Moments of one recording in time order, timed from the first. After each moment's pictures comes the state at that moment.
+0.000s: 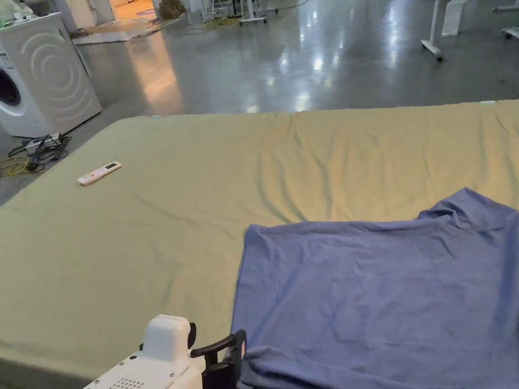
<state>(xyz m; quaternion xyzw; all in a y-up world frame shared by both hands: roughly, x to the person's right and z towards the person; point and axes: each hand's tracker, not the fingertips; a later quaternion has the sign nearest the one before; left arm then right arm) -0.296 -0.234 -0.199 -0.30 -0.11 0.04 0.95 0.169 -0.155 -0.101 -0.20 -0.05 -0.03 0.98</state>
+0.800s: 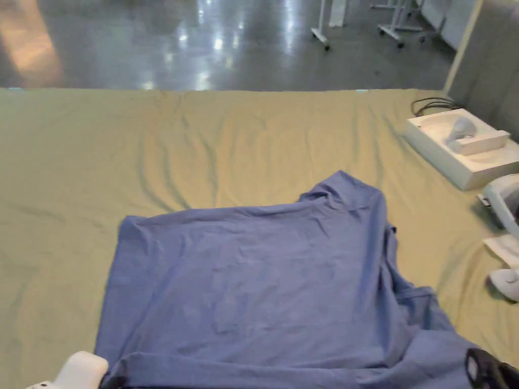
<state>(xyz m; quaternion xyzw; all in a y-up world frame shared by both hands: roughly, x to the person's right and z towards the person) -0.269 -0.328 -0.247 -0.43 -0.18 -0.10 0.88 0.180 -0.181 -0.096 -0.23 -0.09 -0.01 0.97</state>
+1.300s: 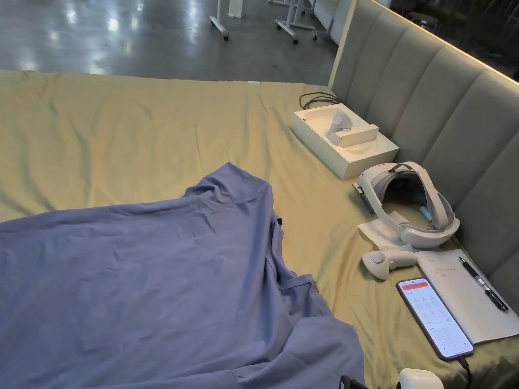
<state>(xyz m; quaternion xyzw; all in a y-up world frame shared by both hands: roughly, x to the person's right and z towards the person) -0.252 -0.323 -0.238 -0.43 -0.17 -0.14 0.88 0.296 -0.306 -0.102 -0.37 -0.16 -0.10 0.91</state>
